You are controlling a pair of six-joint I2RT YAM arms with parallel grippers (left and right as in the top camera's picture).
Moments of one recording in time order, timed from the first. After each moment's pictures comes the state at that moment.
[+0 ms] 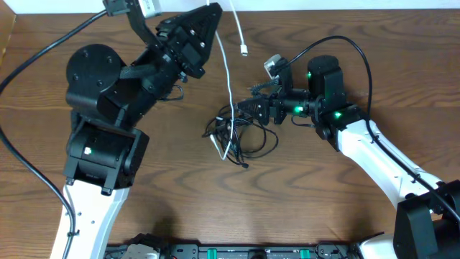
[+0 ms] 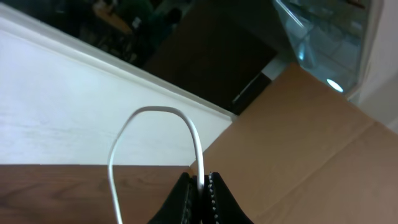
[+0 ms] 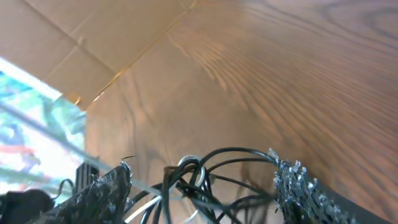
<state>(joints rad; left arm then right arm) -0.29 1.19 1.45 -0.14 0.42 -0.77 0.37 1.60 1.01 0.07 -0.88 0.19</state>
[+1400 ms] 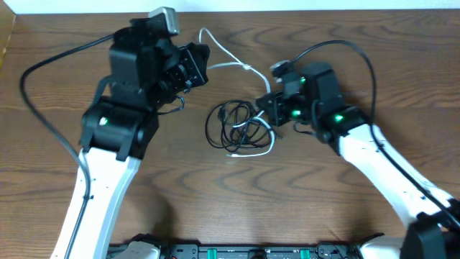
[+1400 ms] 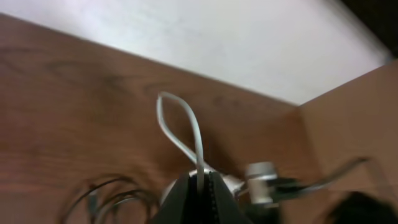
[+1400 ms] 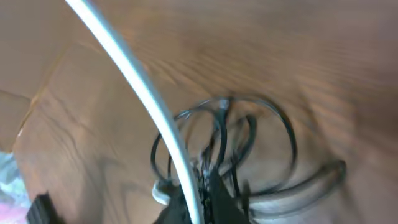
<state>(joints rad) -0.27 1.32 1.47 -0.64 0.25 -0.57 0.39 1.51 1.08 -0.30 -0.50 0.30</state>
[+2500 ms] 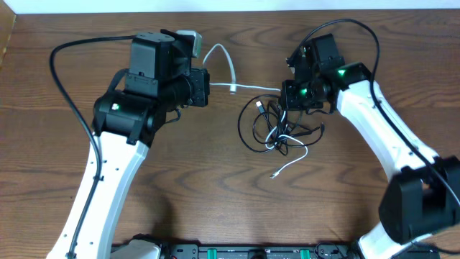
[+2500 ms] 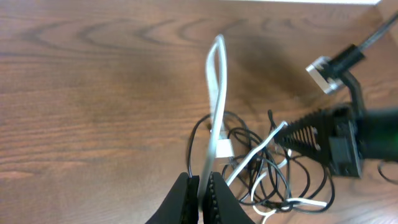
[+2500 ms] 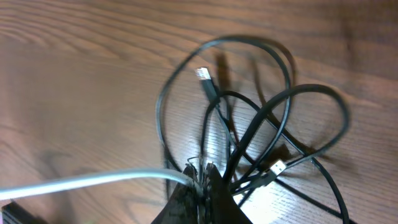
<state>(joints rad) -0.28 1.38 1.47 -0.86 0.23 -0.20 0.31 1.79 1.43 -0.82 -0.35 0.29</state>
